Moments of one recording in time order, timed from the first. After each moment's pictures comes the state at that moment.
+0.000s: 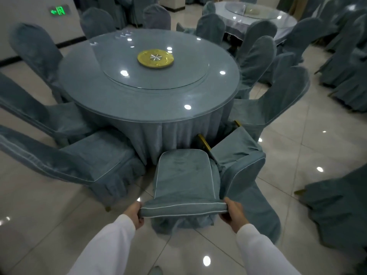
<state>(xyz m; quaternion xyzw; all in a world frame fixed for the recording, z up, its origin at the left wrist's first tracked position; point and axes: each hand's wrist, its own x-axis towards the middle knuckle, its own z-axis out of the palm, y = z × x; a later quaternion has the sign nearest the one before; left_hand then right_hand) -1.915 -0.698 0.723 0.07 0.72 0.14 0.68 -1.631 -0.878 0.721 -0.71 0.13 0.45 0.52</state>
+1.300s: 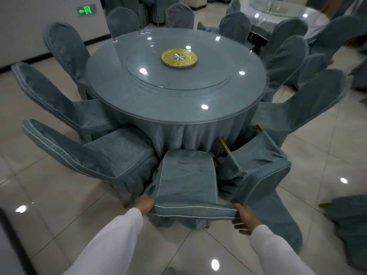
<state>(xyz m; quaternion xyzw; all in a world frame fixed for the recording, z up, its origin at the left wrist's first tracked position) -1.967 -0.621 0.695 0.54 0.67 -0.05 0.51 -1.653 -0.838 0.708 -0.82 -0.01 0.50 0.30</state>
